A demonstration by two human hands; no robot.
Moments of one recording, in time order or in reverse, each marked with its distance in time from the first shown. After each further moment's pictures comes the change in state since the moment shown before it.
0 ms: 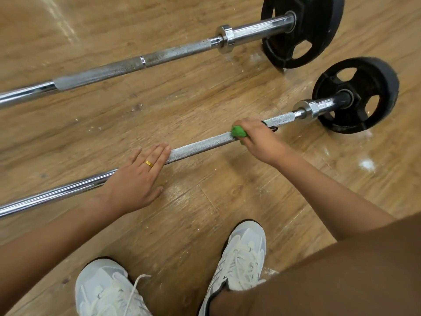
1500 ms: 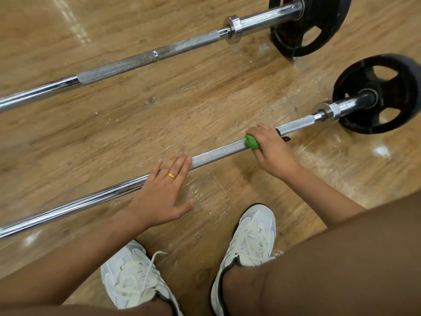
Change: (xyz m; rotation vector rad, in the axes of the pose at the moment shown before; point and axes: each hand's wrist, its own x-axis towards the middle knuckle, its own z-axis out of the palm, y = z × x) left_hand -0.042 0.062 0.012 -0.216 0.059 -0.037; right_hand -0.065 -0.015 0.037 -0.047 0.178 -0.014
